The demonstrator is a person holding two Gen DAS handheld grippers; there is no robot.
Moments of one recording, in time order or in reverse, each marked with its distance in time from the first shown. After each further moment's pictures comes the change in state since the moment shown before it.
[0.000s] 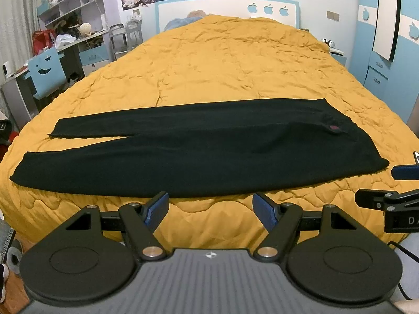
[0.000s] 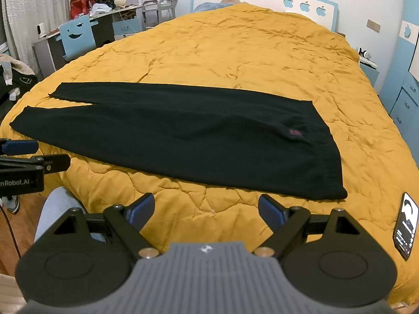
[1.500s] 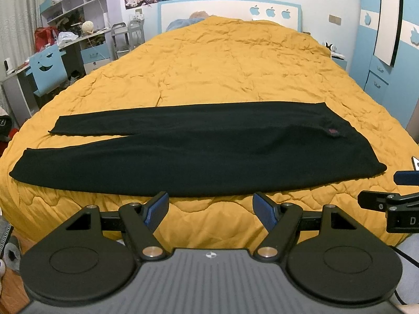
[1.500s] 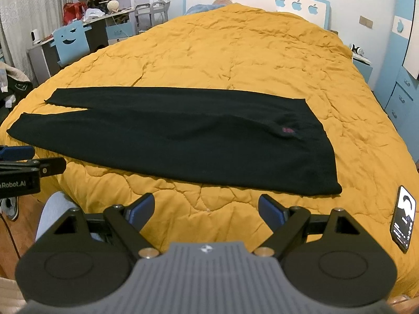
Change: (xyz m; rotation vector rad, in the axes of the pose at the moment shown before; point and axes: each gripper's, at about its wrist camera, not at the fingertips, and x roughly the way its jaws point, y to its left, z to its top) left arm -0.003 0.001 0.002 -0.018 -0.006 -0.008; right arm -0.008 -0.004 -0.003 0.034 -0.013 -0.016
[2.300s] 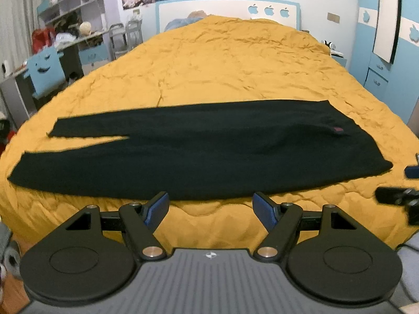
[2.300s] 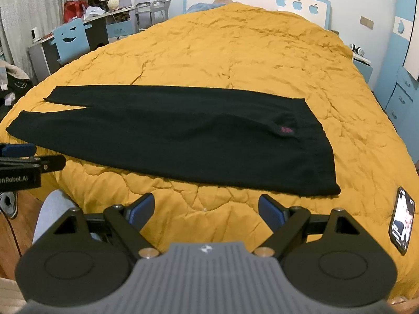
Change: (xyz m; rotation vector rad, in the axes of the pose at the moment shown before) left arm 0.014 0.017 0.003 0.031 -0.010 0.000; right arm 0.002 -0.008 0.004 -0.015 -0.006 0.003
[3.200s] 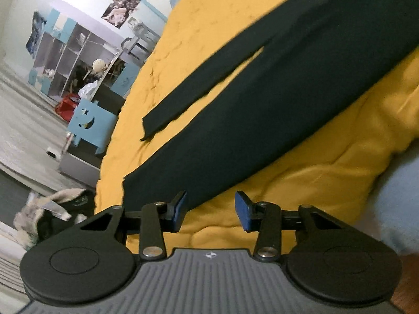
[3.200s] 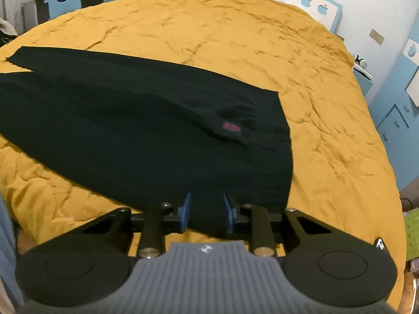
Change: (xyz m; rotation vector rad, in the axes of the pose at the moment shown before) left arm 0.143 0.197 -0.042 0.598 0.160 0.430; right arm 0.115 -0.117 0.022 -0.161 0.103 -0.111
